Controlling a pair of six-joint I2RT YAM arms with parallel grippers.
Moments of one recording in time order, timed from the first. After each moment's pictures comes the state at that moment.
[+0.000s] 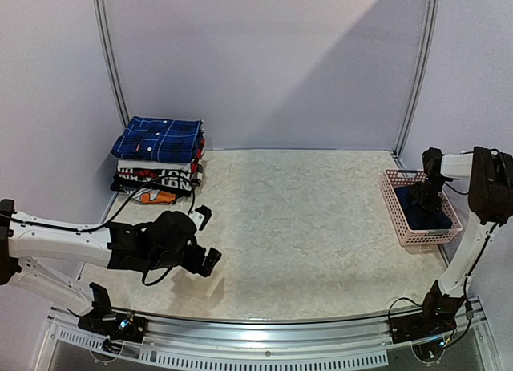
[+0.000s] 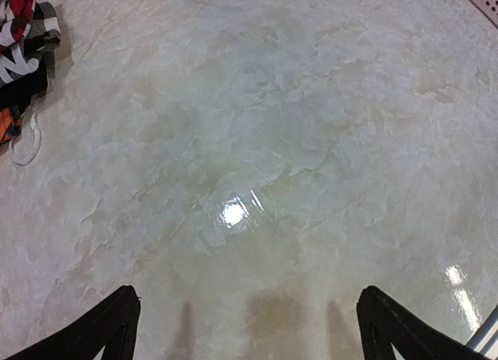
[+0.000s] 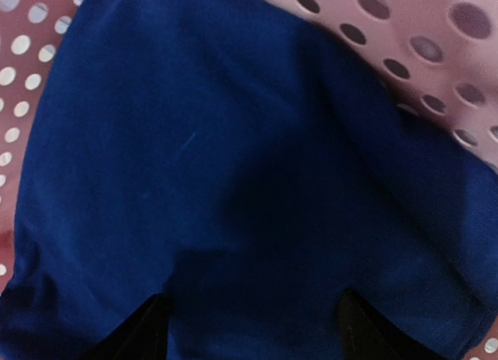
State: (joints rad) left arm -1.05 1.22 0.58 -0.22 -0.39 -0.41; right arm -0.22 1.87 1.21 -0.60 0.14 0.75
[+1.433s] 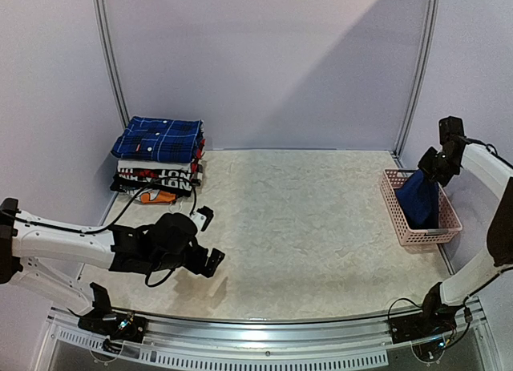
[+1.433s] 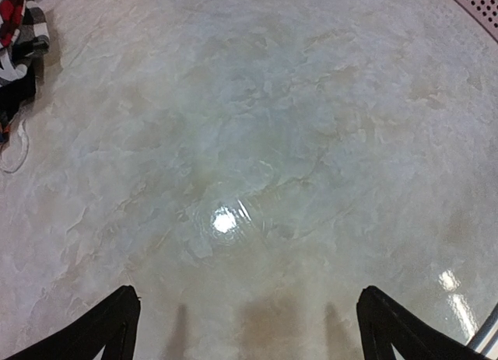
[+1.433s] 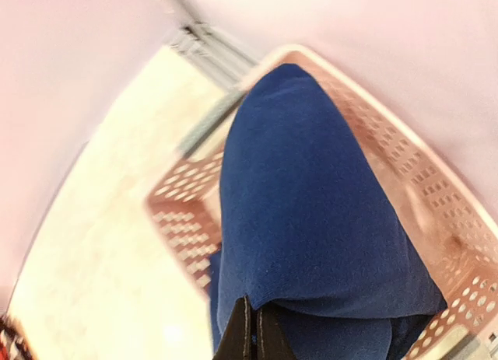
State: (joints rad) left arm -1.06 1.24 0.56 -0.13 -0.38 -0.41; right arm -0.16 1.46 1.21 -0.62 0.10 0.68
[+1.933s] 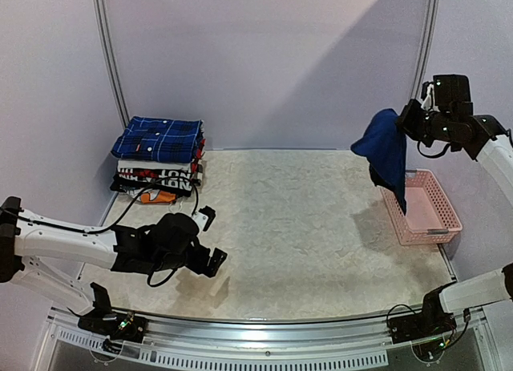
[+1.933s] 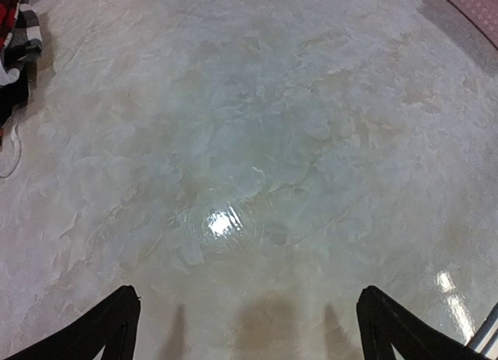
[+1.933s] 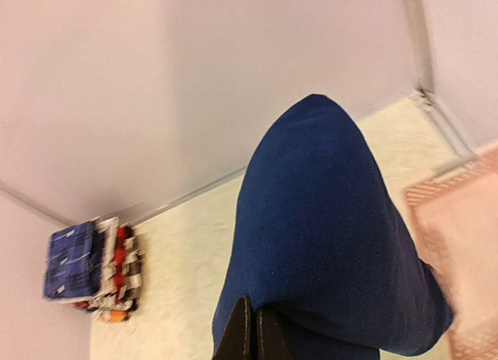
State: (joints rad) left arm -1.06 1.27 0.56 -0.10 -0.37 -0.41; right arm 0.22 1.24 1.42 -0.64 0.07 0.67
